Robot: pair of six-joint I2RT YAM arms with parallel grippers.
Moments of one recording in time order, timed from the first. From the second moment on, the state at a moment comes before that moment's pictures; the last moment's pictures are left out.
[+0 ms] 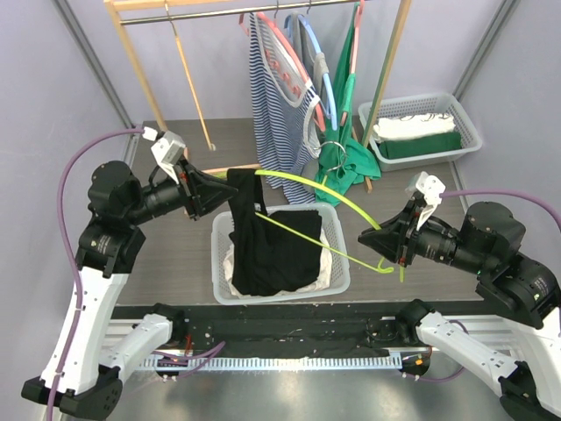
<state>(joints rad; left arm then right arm) -0.28 0.86 1.24 -0.42 0.80 -0.27 0.60 0.67 1.31 -0.88 -0.40 0.11</state>
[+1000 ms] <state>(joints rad) -0.22 0.75 1.24 -0.41 0.88 -0.35 0.60 0.72 1.32 -0.83 -0.42 0.10</state>
